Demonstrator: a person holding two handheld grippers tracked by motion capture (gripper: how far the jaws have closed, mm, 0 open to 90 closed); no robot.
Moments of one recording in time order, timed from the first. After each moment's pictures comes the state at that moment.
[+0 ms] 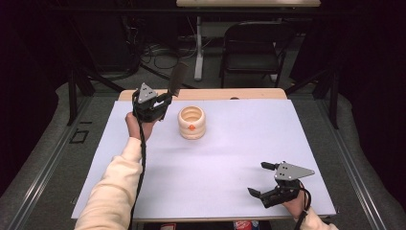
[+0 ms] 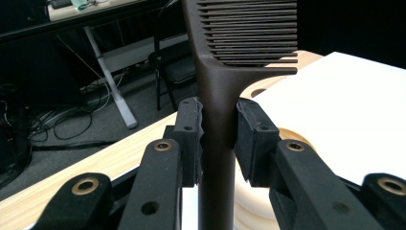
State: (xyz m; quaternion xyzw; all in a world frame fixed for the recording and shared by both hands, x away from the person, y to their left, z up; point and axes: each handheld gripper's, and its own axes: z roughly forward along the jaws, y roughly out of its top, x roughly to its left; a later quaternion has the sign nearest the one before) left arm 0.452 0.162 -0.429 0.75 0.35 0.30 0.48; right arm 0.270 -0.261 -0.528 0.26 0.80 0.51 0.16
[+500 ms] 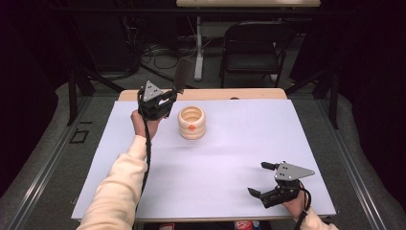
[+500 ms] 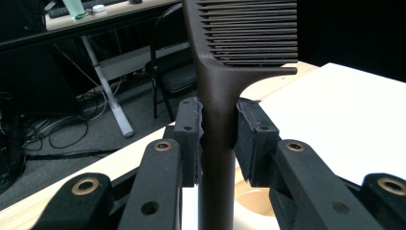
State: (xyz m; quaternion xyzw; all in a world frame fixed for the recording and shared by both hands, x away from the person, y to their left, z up) left arm 0.457 0.149 -0.427 0.74 0.34 0.30 0.50; right arm 0.270 -0.261 -0.528 0.26 0.80 0.51 0.16
